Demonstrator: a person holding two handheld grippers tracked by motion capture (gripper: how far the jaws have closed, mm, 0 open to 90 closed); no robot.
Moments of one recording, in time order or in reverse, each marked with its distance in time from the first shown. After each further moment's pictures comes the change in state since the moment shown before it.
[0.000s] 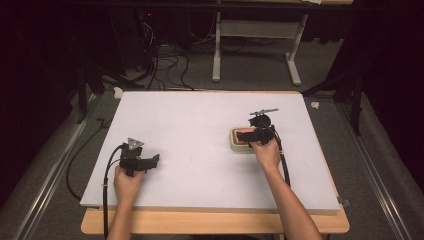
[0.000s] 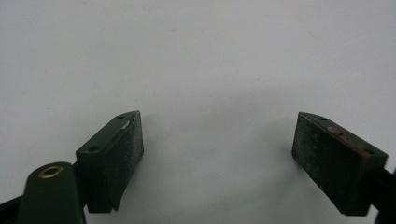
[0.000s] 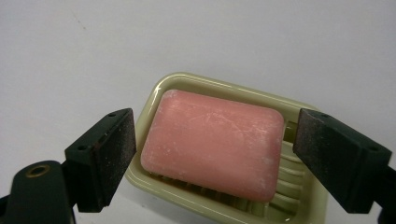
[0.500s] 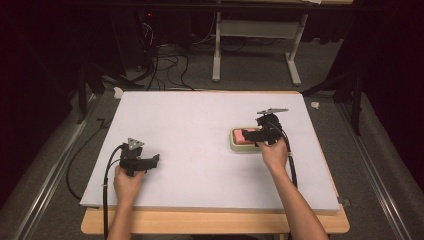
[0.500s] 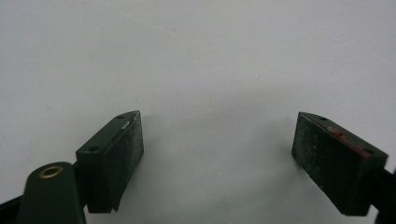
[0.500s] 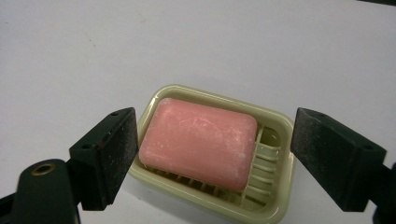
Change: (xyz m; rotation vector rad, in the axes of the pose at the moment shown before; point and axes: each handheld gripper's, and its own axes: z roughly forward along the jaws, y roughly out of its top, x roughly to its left) left arm 0.000 0.000 0.000 0.000 0.000 0.001; right arm -0.009 -0.002 -0.023 -0.072 0.009 -0.017
